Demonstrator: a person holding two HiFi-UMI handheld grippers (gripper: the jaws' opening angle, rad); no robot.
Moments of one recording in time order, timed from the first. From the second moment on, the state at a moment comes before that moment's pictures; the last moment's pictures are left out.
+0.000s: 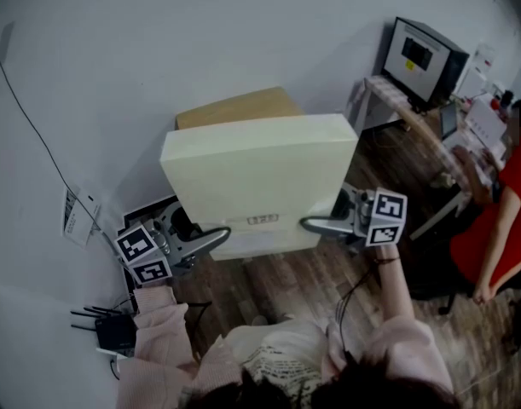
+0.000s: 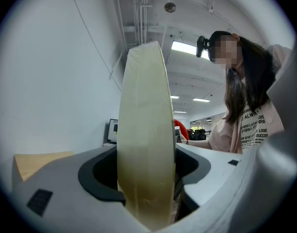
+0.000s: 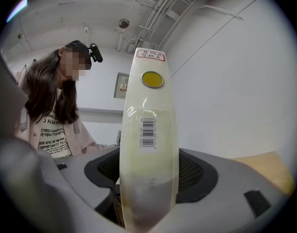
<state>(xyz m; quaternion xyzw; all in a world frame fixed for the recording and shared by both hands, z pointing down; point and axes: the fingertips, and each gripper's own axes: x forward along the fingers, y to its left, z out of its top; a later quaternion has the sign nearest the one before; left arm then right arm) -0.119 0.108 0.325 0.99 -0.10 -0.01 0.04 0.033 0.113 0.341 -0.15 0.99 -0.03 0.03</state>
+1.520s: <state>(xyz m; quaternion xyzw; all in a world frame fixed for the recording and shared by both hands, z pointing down) -0.057 0.013 0.333 0.99 -0.16 -0.01 0.06 0.092 0.000 0.343 -0.10 0.99 -0.04 0.03</state>
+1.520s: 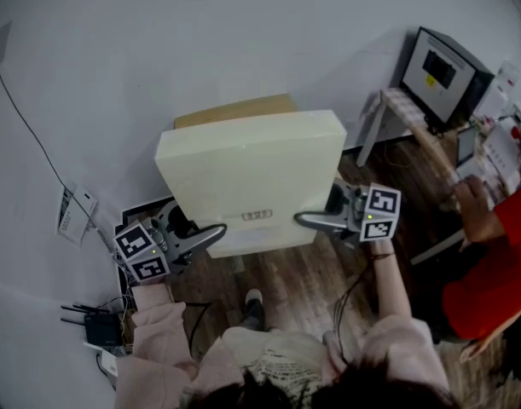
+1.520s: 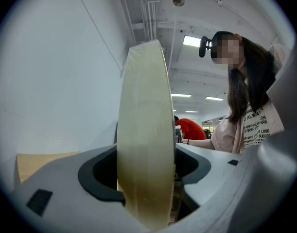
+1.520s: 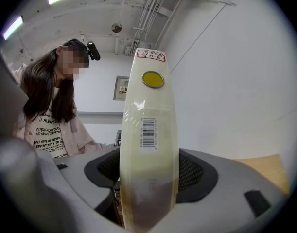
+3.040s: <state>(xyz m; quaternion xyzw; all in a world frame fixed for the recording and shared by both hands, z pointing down) -0.108 -0.194 0.360 0.99 -0.15 0.01 0.07 0.039 -0.201 0.373 -0.12 0.99 -0.05 -0.01</state>
